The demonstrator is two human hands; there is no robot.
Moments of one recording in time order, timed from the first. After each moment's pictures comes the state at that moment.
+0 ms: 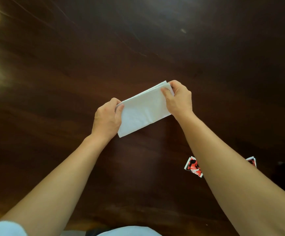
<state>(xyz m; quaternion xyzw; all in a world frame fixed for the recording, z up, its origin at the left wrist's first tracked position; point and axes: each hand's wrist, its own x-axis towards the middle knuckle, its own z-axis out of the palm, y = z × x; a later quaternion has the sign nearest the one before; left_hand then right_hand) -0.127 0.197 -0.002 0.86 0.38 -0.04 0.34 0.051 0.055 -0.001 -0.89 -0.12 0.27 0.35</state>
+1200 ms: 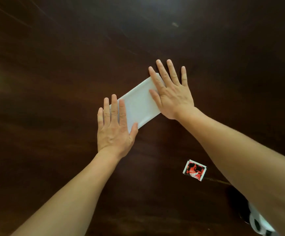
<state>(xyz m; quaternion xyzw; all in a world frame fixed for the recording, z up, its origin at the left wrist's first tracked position) -0.129 0.146 -0.046 0.95 0.27 -0.11 0.08 0.080 0.044 -0.048 -0.88 -0.45 0.11 -0.02</state>
